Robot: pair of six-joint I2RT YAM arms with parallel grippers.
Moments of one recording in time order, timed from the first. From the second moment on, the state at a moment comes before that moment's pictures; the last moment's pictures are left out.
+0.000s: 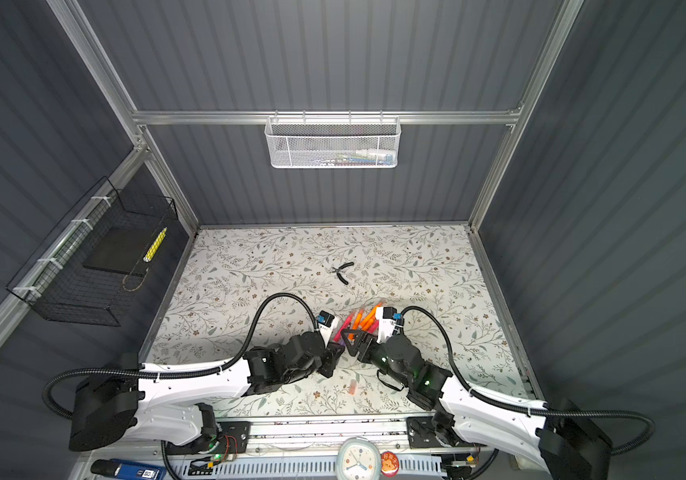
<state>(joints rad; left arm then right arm) -1.21 1.36 0.69 0.03 -0.21 -0.57 0.92 0.90 0.23 0.40 0.10 1.04</state>
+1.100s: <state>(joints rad) -1.21 1.34 0.66 0.08 -0.15 -0.55 0.93 1.03 0.25 0.49 0.11 1.08</state>
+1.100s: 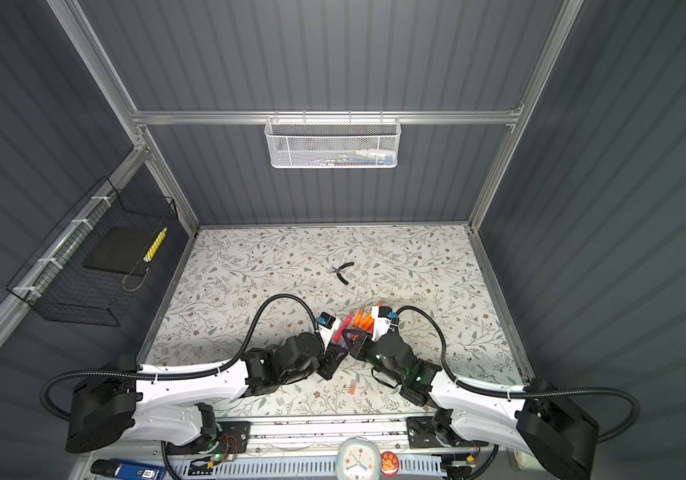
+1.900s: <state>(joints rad) -1.21 1.39 0.66 0.09 -0.18 -0.55 0.94 1.09 0.25 0.57 0.09 1.10</state>
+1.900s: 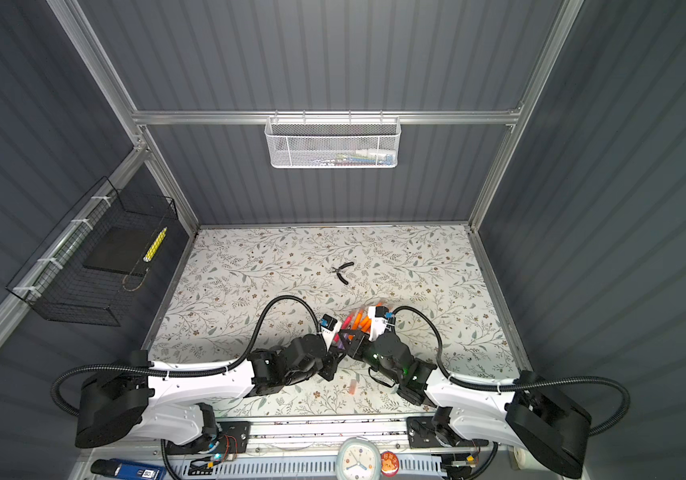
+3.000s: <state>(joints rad) -0.96 0.94 0.46 -0.12 -0.31 -0.61 1.28 1.27 0.58 -0.46 0.30 1.13</state>
